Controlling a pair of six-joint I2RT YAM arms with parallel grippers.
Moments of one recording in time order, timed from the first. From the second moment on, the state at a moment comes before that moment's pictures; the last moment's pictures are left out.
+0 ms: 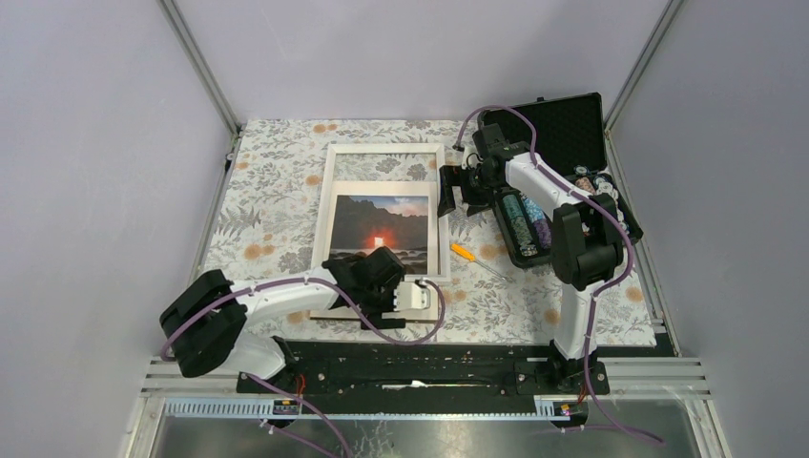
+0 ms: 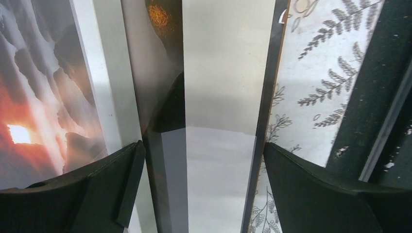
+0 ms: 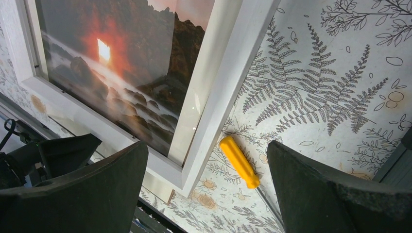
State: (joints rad) left arm -0.94 1.38 0.69 -0.44 0.10 0.64; right arm 0.34 1.99 1.60 -0.77 -0.43 0.18
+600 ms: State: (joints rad) left arm -0.83 1.43 0.77 -0.50 0.19 0.71; right arm 0.34 1.99 1.60 -0.77 -0.44 0.18
